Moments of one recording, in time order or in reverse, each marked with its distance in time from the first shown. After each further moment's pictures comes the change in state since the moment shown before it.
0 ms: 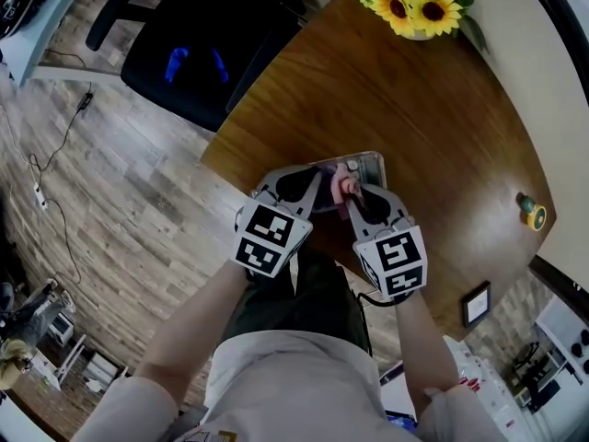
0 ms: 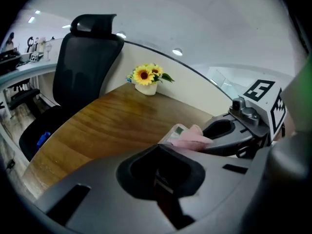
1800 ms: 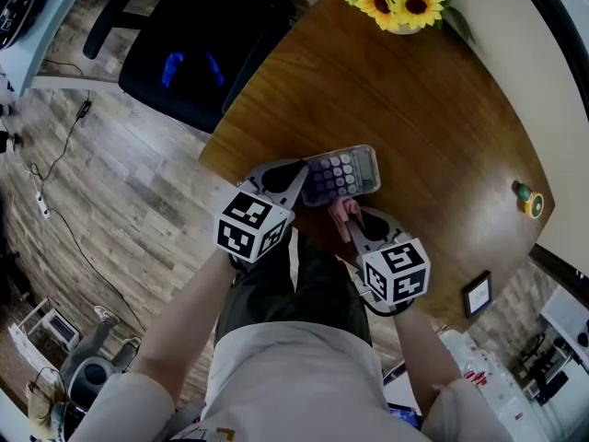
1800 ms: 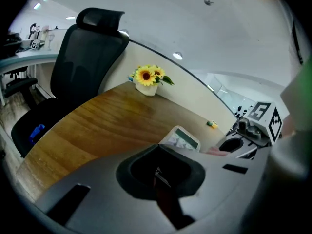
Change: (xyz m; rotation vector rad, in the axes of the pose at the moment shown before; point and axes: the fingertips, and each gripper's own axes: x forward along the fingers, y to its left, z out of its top) left arm -0.006 0.007 0.000 -0.068 -0.019 -0.079; right arm -0.028 0.016 -0.053 0.263 0.080 0.033
